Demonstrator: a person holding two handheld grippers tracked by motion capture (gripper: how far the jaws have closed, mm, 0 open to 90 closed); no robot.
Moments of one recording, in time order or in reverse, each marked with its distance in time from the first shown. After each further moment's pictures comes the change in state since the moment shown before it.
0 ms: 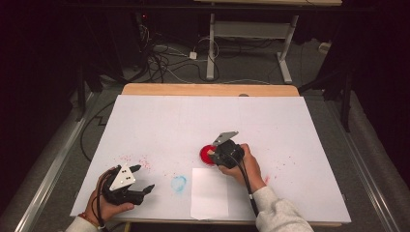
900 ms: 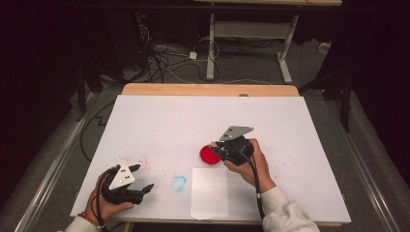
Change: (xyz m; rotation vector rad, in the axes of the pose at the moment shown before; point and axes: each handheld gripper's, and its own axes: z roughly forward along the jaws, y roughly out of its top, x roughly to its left) left arm 0.003 -0.002 0.001 -0.003 -0.002 -0.009; right arm -0.004 0.012 -0.052 -0.168 0.004 -0.009
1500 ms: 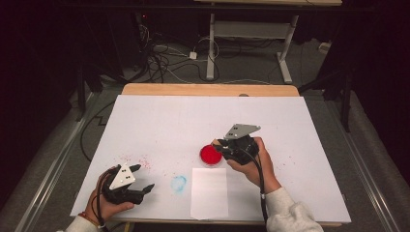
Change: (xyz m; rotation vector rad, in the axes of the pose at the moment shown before) left arm -0.001 0.000 0.000 0.002 -0.004 0.004; right arm 0.002 0.007 -0.022 -0.041 -0.006 -0.010
